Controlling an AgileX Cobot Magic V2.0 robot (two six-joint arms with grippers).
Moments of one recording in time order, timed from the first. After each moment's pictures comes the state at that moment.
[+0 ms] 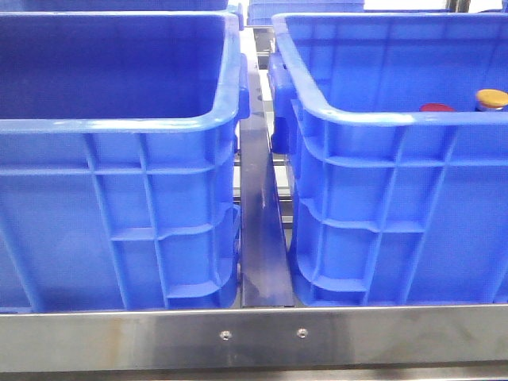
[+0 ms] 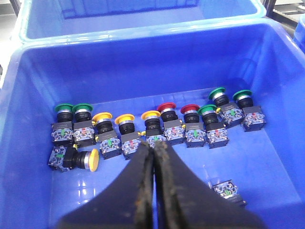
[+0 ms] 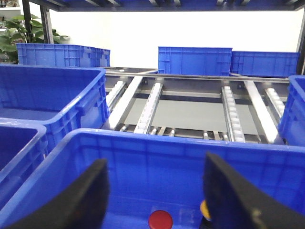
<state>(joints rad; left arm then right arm) -0.14 0.63 -0.86 0.00 0.71 -0.04 -0.10 0.60 -0.55 1.61 0.23 -1.58</state>
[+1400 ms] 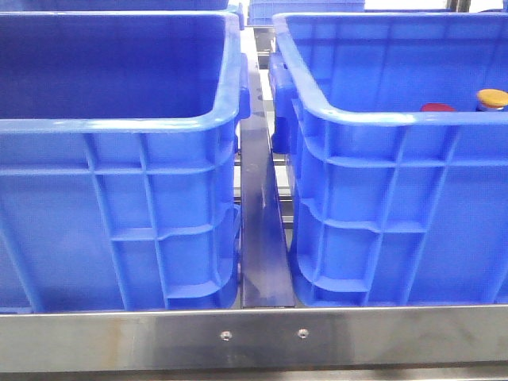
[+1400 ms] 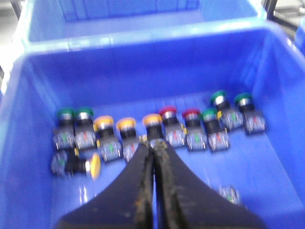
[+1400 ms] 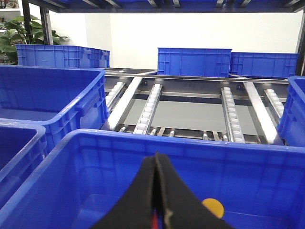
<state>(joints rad) -0.14 0.63 -0.86 0.01 0.67 -0.04 -0.10 0.60 -0.55 1.61 0.23 -1.58</state>
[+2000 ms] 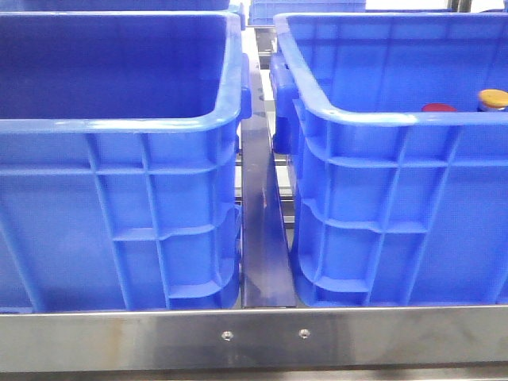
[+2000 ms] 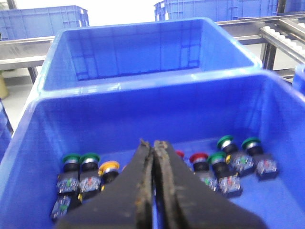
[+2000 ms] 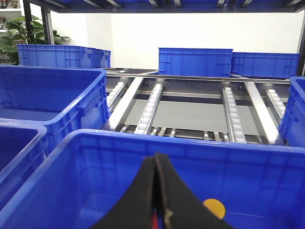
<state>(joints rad) -0.14 0.46 -0.57 0.03 0.30 -0.04 -0.10 0.60 -0.55 1.61 0.23 -1.58</state>
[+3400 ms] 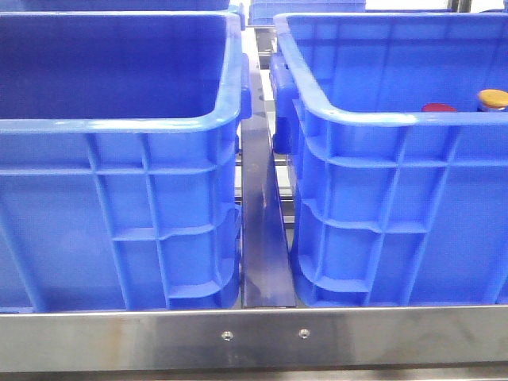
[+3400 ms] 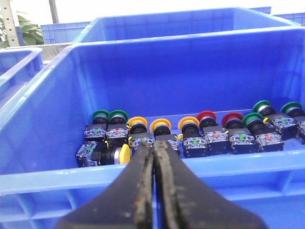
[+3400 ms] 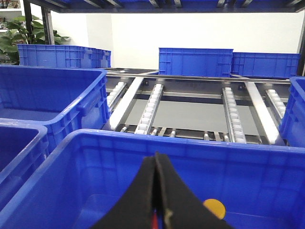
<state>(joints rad) -0.02 -0.01 0.00 0.04 0.05 -0.04 -0.10 0.60 -0.55 1.61 0.23 -1.58</state>
